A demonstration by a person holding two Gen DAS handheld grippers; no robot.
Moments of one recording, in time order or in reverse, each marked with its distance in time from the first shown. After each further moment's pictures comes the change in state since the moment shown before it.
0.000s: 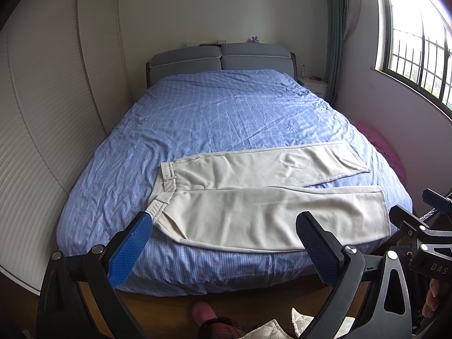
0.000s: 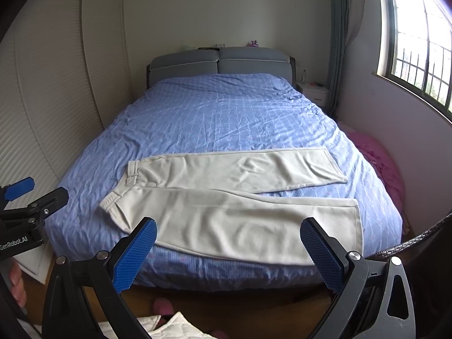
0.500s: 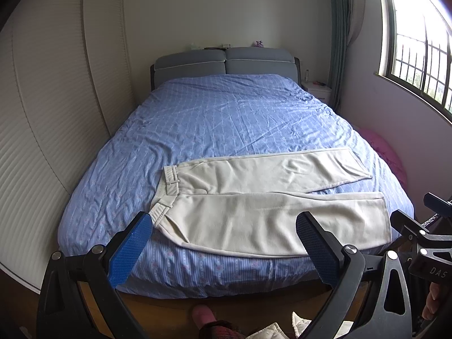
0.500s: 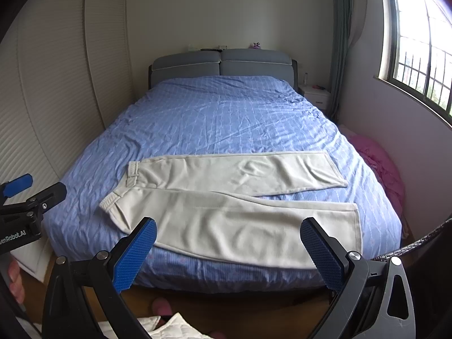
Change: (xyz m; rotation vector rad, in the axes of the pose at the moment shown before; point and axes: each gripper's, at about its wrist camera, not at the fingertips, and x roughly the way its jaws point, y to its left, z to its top) left arm -0.003 -0.001 0.002 -0.017 -0.023 0.016; right arm 0.000 -0.001 0.002 -0.011 -0.008 0.002
